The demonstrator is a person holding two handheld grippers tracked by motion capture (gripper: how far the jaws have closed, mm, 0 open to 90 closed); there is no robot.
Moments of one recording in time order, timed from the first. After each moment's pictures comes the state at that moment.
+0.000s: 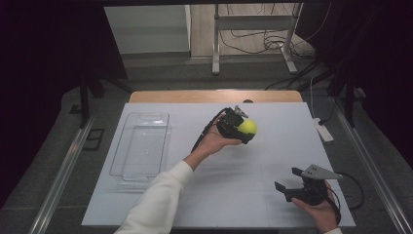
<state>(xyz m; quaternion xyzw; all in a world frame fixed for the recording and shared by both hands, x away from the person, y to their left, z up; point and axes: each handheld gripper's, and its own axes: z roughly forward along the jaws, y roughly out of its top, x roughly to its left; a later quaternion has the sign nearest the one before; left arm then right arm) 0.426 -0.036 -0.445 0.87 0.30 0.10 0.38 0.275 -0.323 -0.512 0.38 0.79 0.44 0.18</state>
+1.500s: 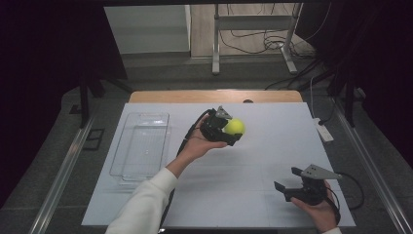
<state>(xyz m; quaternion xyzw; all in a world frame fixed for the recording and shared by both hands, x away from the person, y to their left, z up) 0.398 0.007 -0.432 0.85 0.31 0.12 0.41 0.275 -0.322 -0.512 0.38 0.79 0.44 0.18</state>
